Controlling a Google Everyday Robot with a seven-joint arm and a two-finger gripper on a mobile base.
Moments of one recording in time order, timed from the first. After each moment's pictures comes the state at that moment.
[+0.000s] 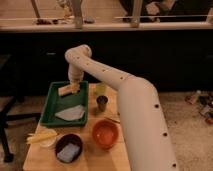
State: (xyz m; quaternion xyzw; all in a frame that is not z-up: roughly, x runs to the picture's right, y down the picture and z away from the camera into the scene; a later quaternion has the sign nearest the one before) arm -0.181 -0.020 0.863 -0.28 -0.19 -0.05 0.94
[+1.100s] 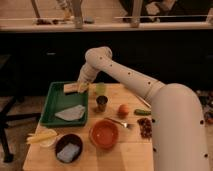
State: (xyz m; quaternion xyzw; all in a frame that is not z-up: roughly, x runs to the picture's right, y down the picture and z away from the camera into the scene) arm -0.138 -0.024 0.824 -0.26 -0.25 0.02 0.93
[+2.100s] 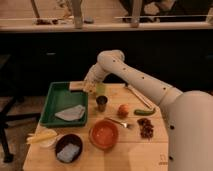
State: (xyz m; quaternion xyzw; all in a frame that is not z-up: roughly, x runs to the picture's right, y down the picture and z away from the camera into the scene) arm -0.098 -0.030 0.813 -0.23 -0.28 0.10 0.93
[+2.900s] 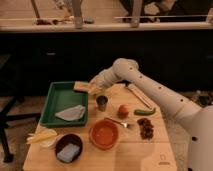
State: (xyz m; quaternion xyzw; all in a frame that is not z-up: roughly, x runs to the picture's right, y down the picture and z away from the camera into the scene) arm -0.067 -0.012 0.801 -0.23 -0.34 0.17 0.90
